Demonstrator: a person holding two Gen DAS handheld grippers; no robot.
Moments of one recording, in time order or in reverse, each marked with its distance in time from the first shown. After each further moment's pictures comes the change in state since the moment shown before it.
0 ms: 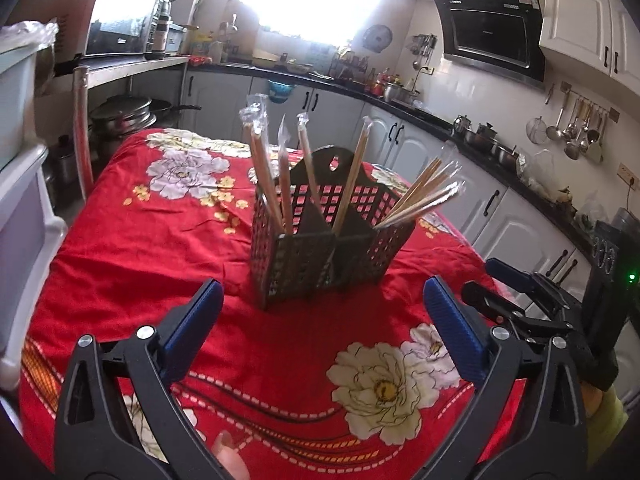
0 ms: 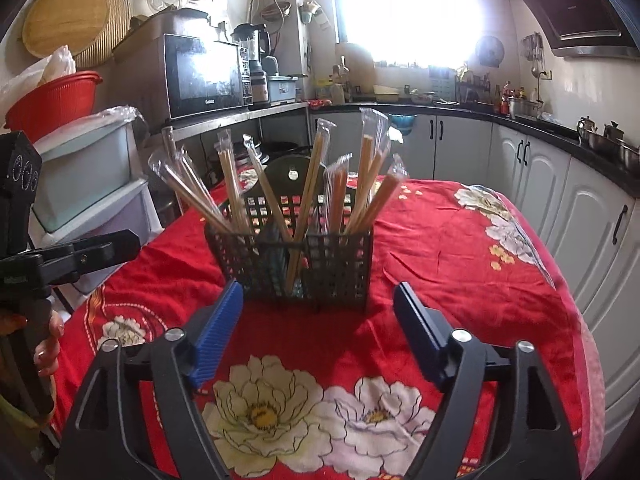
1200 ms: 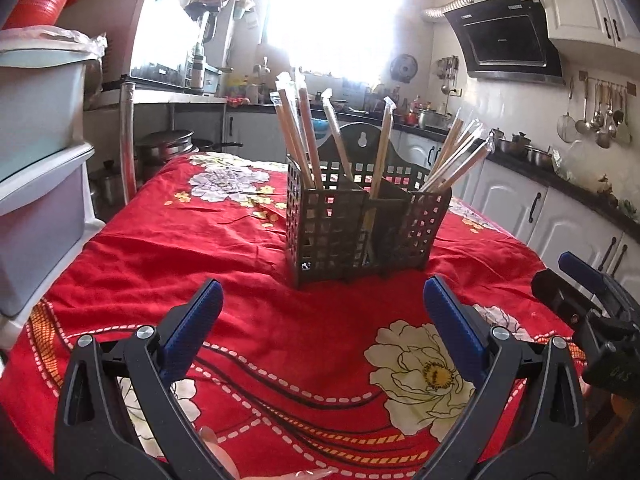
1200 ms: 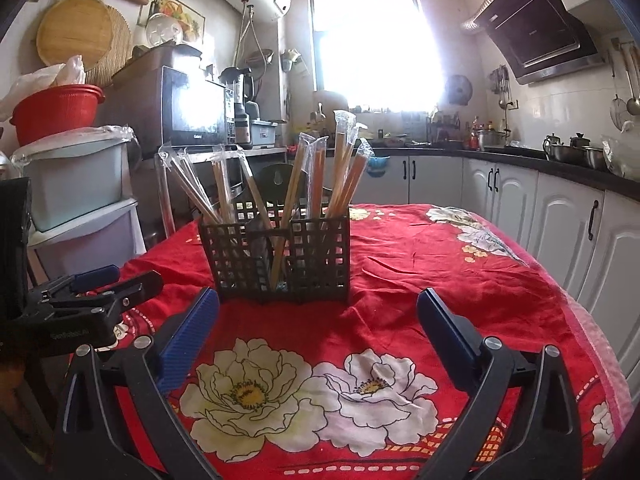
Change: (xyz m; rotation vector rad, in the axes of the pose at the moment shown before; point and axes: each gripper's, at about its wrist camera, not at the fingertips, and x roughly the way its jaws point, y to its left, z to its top) left arm 0.009 -0.014 -0.073 0.065 -0.178 0.185; right arm -0.023 0.008 -0.064 0.020 -0.216 -0.092
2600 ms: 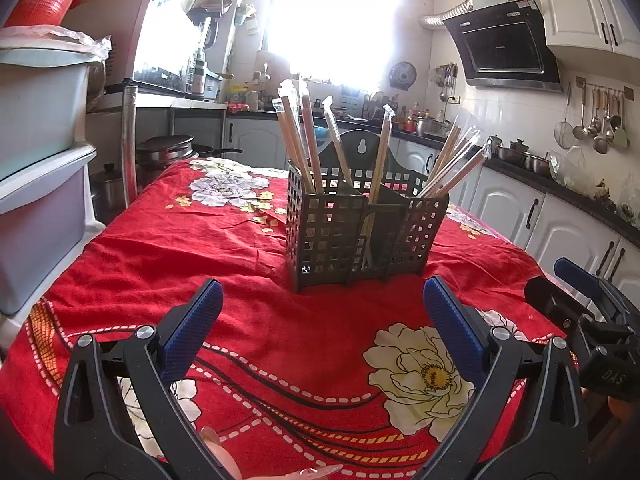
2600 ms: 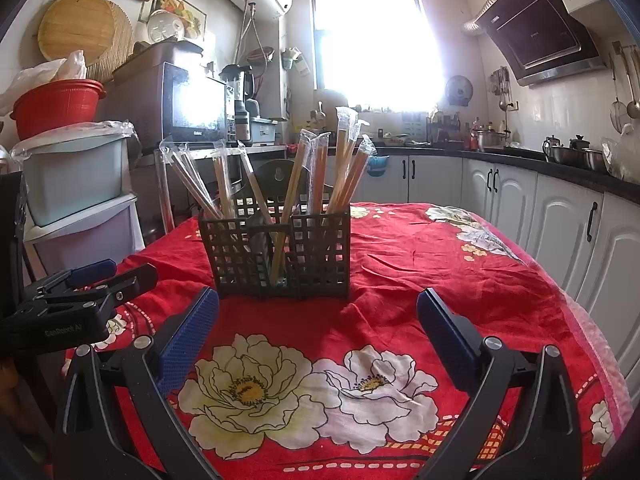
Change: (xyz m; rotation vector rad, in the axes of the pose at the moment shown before) left arm -0.006 0.003 -0.003 -0.006 -0.027 -0.005; right arm 0.000 0.005 -0.003 -0.009 0.008 -0.008
